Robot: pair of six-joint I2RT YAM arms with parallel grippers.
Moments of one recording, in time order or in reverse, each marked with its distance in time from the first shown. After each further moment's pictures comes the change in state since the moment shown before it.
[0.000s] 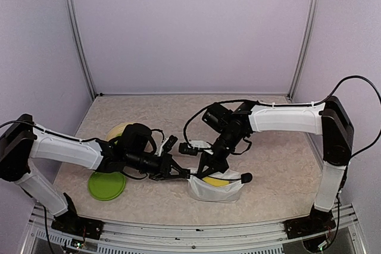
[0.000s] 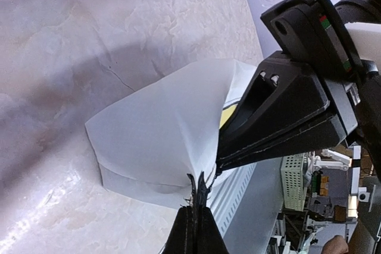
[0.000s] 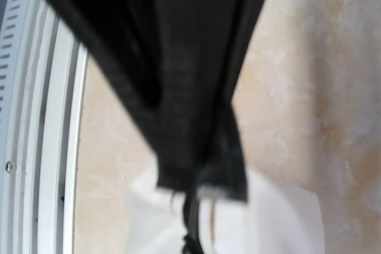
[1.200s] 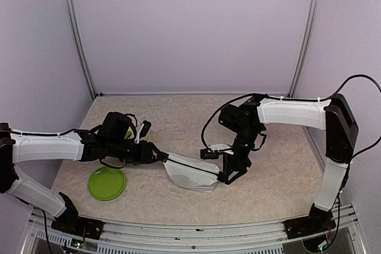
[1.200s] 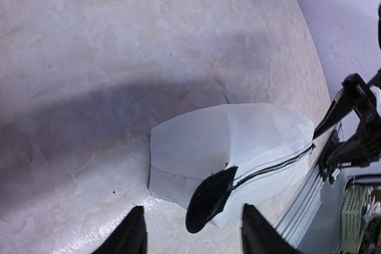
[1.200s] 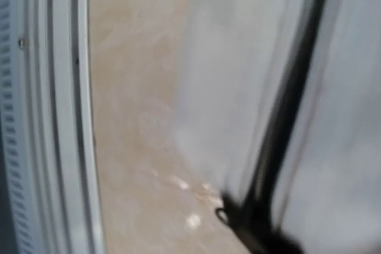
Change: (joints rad) left arm 0.184 -0.180 -0.006 -0.296 -0.201 0.230; right arm -0.100 -0.012 -0.002 -0.362 0.081 -0.151
